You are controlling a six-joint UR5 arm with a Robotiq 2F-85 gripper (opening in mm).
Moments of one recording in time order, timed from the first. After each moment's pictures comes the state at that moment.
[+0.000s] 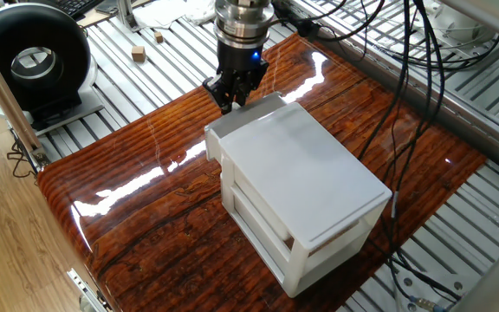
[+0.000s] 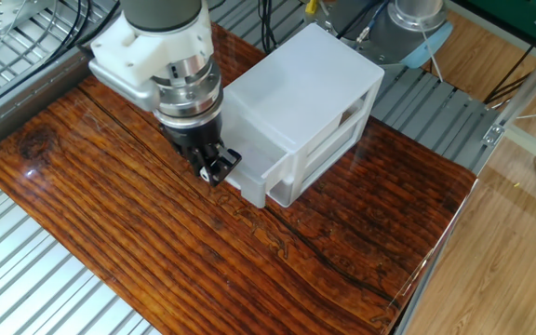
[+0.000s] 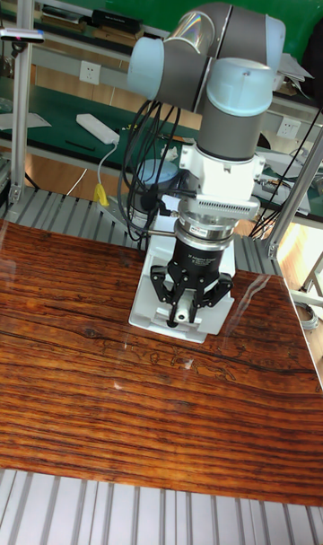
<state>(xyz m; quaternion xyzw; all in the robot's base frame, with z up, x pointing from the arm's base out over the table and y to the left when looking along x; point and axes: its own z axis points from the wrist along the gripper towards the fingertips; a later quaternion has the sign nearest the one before) 0.574 0.060 0.148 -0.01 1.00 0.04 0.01</state>
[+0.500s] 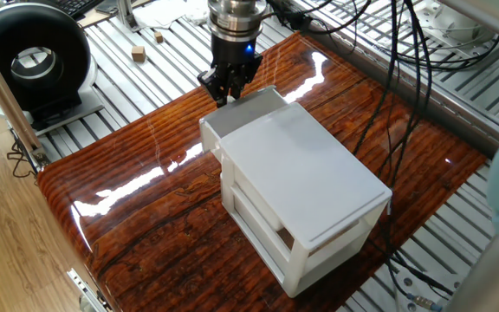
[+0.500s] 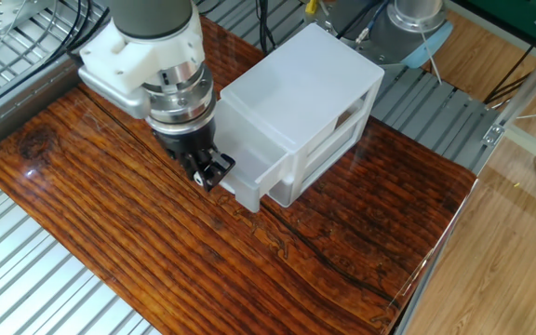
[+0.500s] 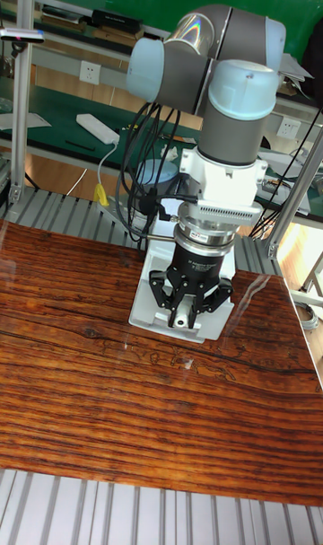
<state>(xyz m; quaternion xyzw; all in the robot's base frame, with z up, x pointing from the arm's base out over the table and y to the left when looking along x) 0.587 0.058 0.149 -0.02 1.00 0.04 0.01</state>
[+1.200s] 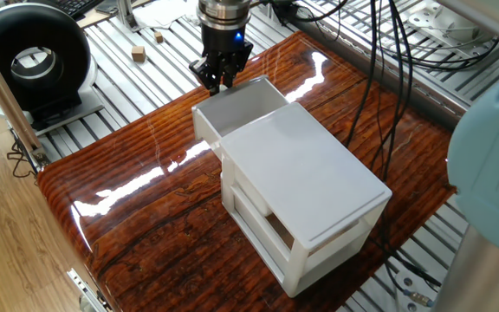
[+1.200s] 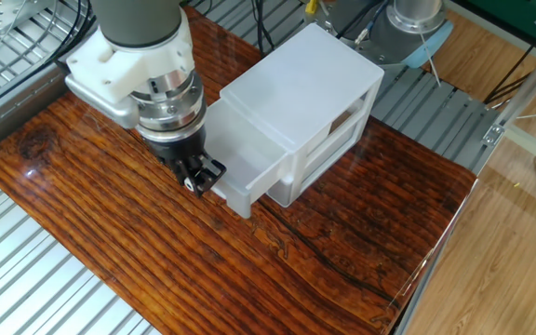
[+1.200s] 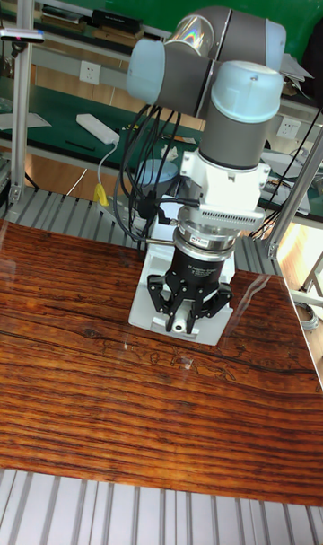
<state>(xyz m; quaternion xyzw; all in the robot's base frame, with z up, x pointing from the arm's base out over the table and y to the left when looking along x) 0.601 0.054 0.149 -0.02 1.00 0.03 0.02</state>
